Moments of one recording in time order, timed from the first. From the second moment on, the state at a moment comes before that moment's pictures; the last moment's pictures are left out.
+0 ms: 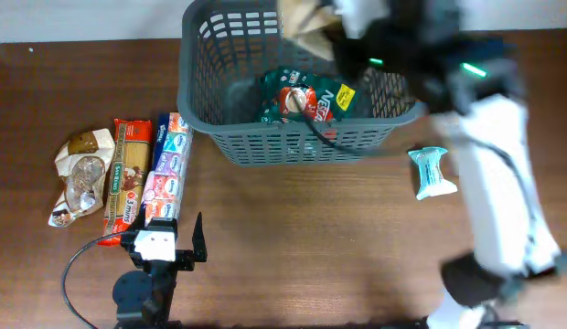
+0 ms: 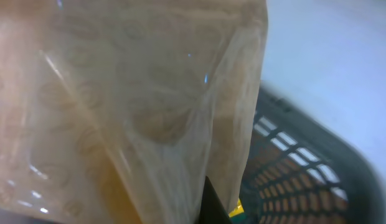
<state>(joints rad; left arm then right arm) 0.04 0.01 0.11 -0.33 0.08 0.08 0.38 1.89 2.34 -1.07 -0.18 -0.32</state>
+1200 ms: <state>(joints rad) 0.04 0.01 0.11 -0.33 0.08 0.08 -0.25 1.68 2.16 -1.03 -0.05 -0.24</state>
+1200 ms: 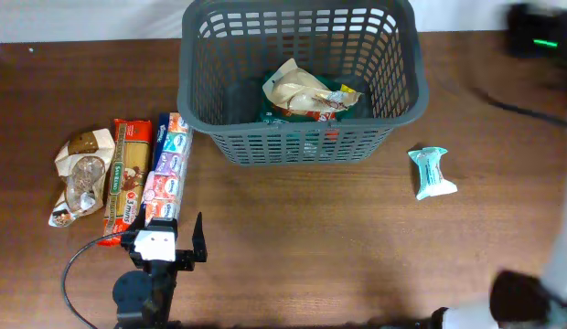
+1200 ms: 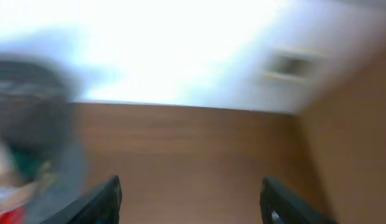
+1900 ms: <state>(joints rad) 0.04 0.01 0.11 -0.33 0.08 0.08 -0.25 1.73 1.30 -0.83 -0.20 -0.14</state>
